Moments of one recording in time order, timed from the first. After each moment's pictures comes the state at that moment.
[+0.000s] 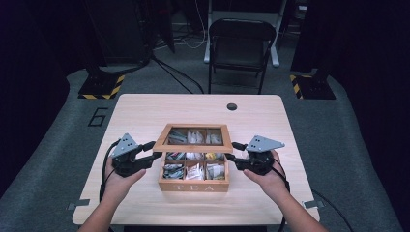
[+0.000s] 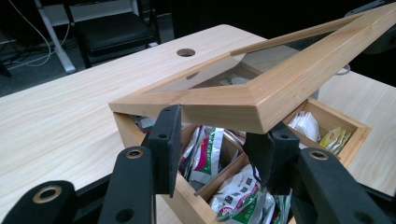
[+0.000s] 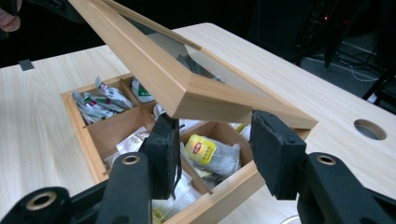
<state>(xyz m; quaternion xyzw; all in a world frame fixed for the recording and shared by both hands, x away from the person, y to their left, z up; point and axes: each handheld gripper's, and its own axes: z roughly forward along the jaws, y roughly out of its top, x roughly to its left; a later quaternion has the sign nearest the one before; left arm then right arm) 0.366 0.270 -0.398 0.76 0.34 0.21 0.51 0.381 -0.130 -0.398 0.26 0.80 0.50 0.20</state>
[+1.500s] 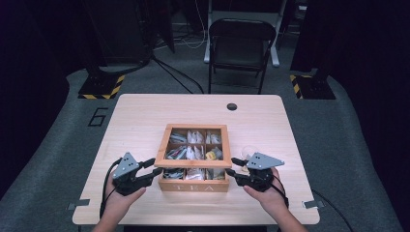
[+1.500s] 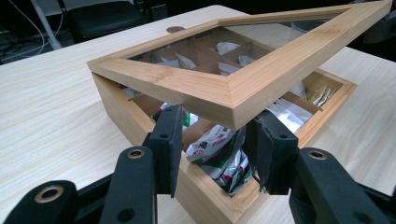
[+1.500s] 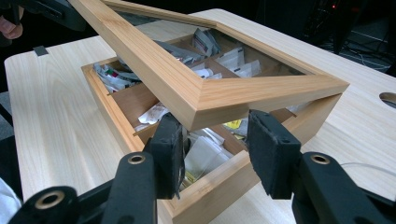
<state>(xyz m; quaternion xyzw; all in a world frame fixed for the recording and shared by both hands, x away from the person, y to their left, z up) 0.332 0.271 -0.435 0.77 0.34 0.21 0.50 0.351 -0.131 -0.432 0.26 0.80 0.51 0.18</state>
